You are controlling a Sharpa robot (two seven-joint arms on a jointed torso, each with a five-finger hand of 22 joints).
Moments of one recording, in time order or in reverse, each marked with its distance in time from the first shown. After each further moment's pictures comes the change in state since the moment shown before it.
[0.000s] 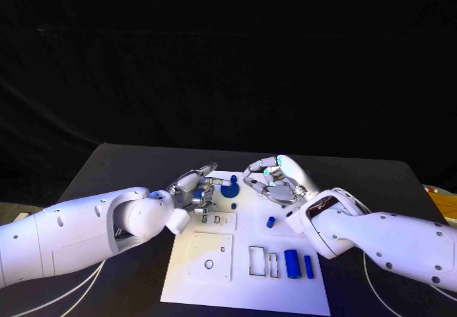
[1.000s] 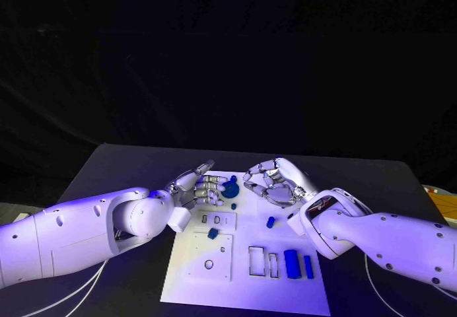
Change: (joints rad) left arm 0.000 -0.003 0.000 0.012 0.042 -0.084 0.034; left_hand 0.075 0.033 -0.115 0.001 0.000 -0.175 0.035 0.087 0.016 -0.362 0.065 -0.533 -0.525 -0.287 0.061 -0.891 -0.661 0.094 -0.340 0.055 -0.800 -0.927; right arm 0.000 0.000 0.000 -0.006 -0.046 0.046 -0.075; right_hand 0.000 0.000 -0.003 0.003 -0.009 -0.008 0.008 -0.009 0.000 -0.007 0.007 -0.012 0.000 0.000 0.000 0.000 0.000 0.000 0.004 0.004 -0.023 0.001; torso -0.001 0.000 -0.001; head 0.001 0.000
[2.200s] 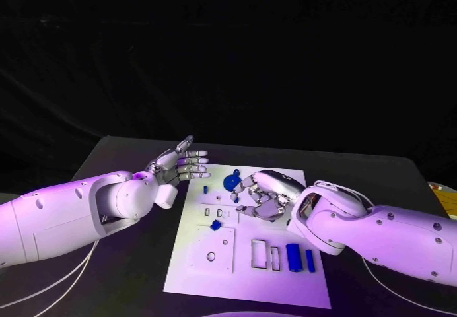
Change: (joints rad) left arm 0.028 -0.076 0.019 -0.013 0.049 -0.041 0.111; left_hand 0.098 -0.001 -0.048 -0.002 0.009 -0.064 -0.010 0.113 -0.033 -0.044 0.027 -0.063 -0.121 -0.082 0.038 -0.158 -0.036 0.000 0.035 0.036 -0.249 -0.180; right arm 0.022 0.033 0.000 0.028 -0.318 0.323 -0.191; right_hand 0.044 -0.054 0.005 -0.036 -0.006 -0.080 0.039 -0.074 -0.028 -0.036 0.036 -0.032 0.000 0.000 0.030 0.000 0.000 0.000 -0.003 0.025 -0.077 -0.001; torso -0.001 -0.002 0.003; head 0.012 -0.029
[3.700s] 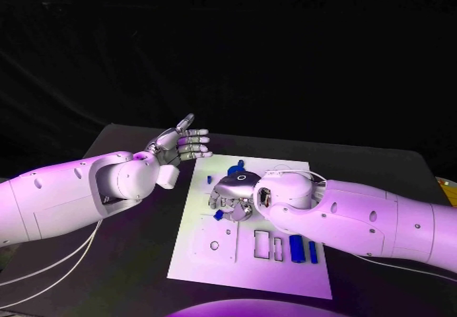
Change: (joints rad) left arm 0.040 -0.012 0.001 0.013 0.002 -0.018 0.031; left_hand 0.025 -0.009 -0.005 0.000 0.000 -0.004 -0.004 0.009 -0.009 -0.003 0.003 0.000 -0.009 -0.010 0.004 0.016 0.004 0.000 0.003 0.003 -0.012 -0.007; right arm 0.019 0.267 -0.013 -0.172 -0.363 0.340 -0.107; right_hand 0.025 -0.004 0.020 -0.037 -0.004 -0.049 -0.035 -0.052 -0.026 -0.005 -0.039 -0.004 0.000 0.002 -0.021 0.000 0.001 0.000 0.000 -0.015 -0.005 0.000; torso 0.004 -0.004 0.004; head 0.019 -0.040
